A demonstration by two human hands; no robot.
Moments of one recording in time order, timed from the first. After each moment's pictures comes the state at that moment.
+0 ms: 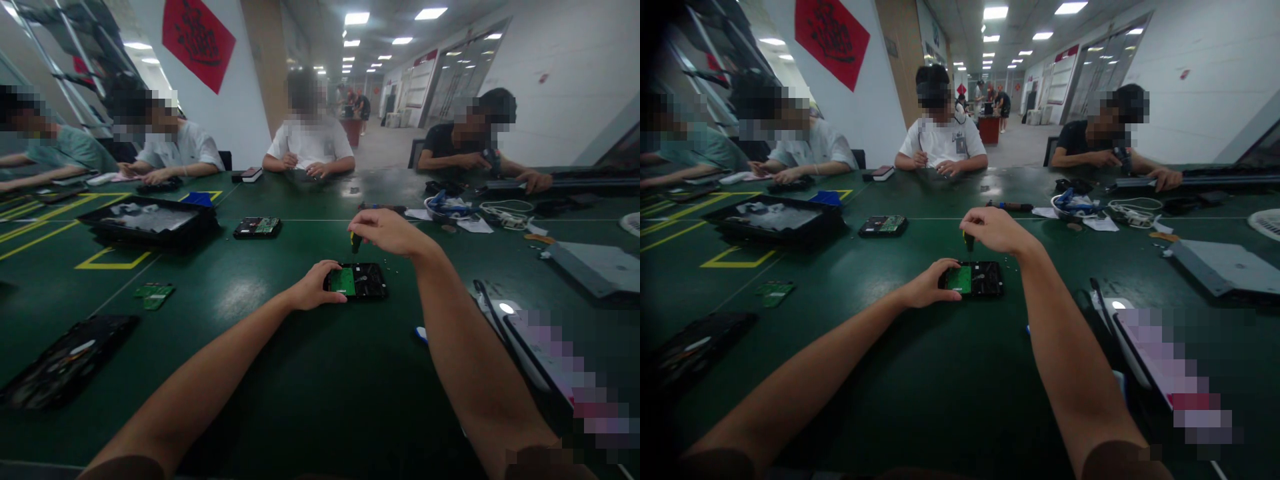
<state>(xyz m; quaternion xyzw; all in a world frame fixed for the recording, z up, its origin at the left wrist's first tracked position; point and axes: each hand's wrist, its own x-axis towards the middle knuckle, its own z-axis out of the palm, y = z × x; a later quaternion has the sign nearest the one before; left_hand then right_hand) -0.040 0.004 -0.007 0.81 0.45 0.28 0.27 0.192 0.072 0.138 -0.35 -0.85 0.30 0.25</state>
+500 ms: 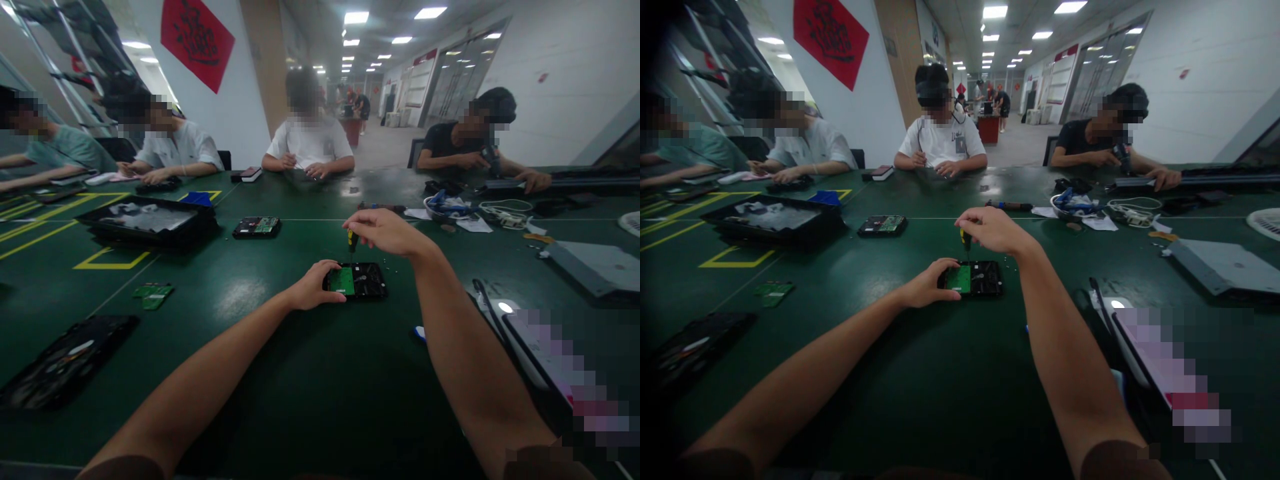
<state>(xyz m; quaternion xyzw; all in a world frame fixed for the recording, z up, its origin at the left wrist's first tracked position) -0.039 0.002 -0.003 0.80 0.46 0.28 0.28 0.189 0.069 0.137 -0.34 -0.84 0.34 0.25</state>
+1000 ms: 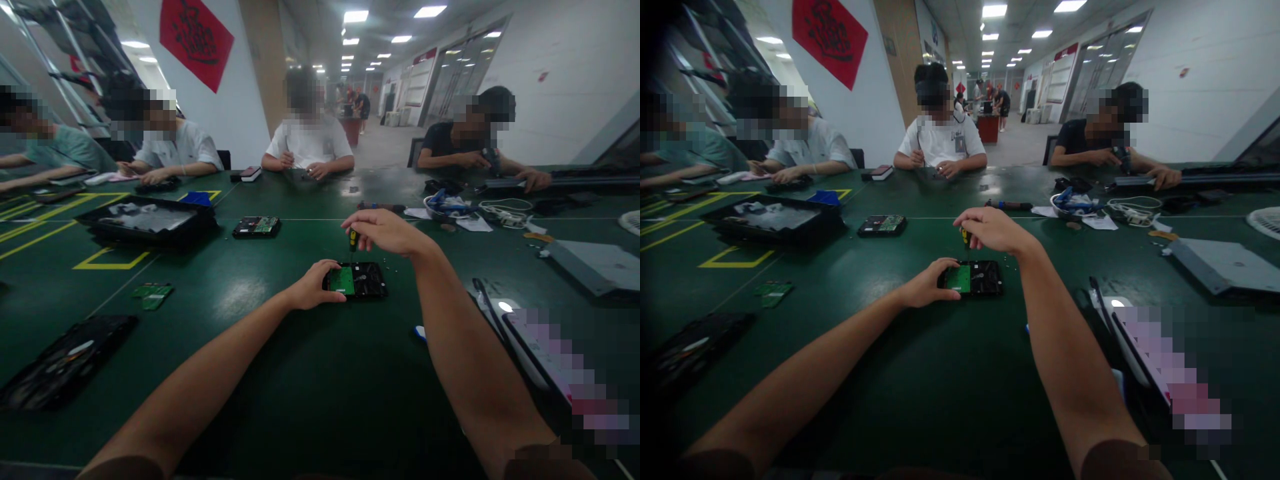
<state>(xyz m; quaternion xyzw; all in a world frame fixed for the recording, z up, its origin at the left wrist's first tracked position) -0.039 0.002 -0.003 0.80 0.45 0.27 0.28 0.188 0.069 0.137 -0.33 -0.83 0.39 0.24</state>
